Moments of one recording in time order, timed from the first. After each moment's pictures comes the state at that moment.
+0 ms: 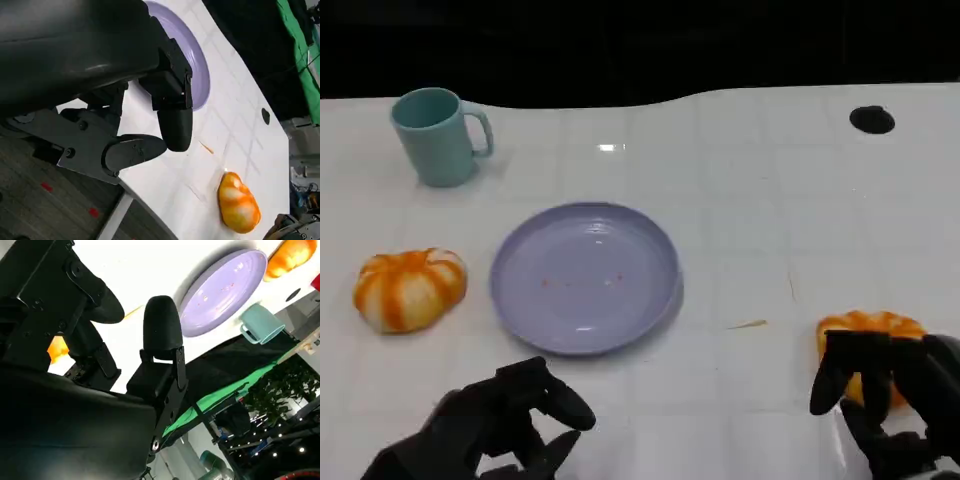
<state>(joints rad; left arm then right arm) 0.35 0.20 -0.11 -0.39 0.04 0.11 -0.22 0.17 -0.29 0.07 -0.10 -0.43 -0.41 -0.01</state>
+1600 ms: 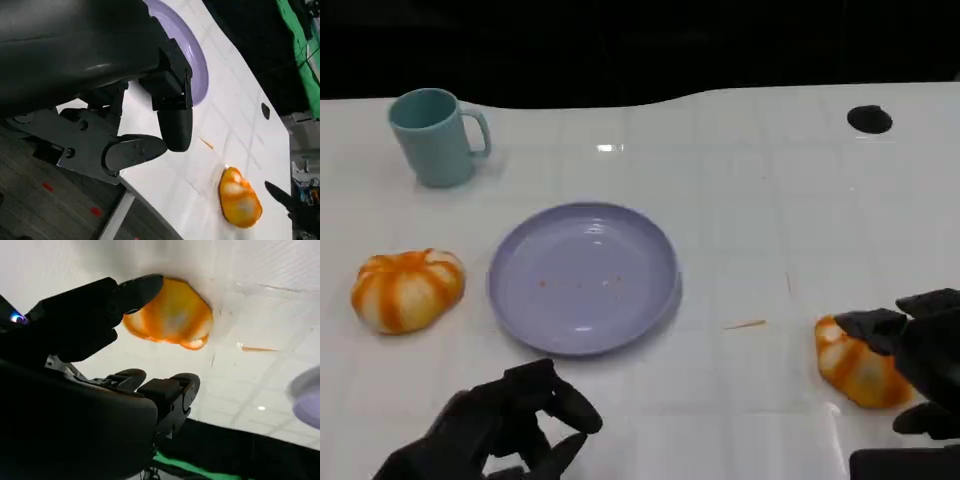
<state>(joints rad) 0.34 0.20 -0.13 -0.40 0.06 0.12 -0.22 0.06 -0.47 0.17 -0.30 -1.02 0.07 0.35</state>
